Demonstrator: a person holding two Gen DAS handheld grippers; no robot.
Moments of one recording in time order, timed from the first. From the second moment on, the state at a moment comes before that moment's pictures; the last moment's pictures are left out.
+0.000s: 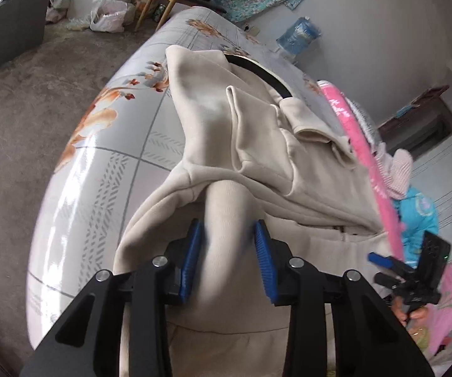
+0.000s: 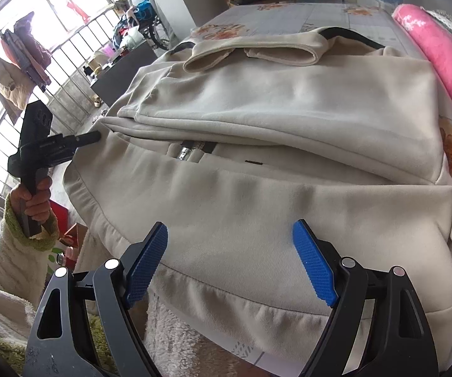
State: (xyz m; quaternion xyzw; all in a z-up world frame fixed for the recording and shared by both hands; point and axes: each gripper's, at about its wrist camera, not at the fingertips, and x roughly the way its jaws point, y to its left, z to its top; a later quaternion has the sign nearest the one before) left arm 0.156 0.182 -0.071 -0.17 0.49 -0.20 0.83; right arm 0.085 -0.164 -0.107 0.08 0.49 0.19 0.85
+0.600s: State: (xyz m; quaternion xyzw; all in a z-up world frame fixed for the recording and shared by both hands) left arm 0.132 0.111 -0.065 0.12 0.46 -0.05 0.88; right arm 0.050 -0.292 -0.091 0.15 0.44 0.06 0.88
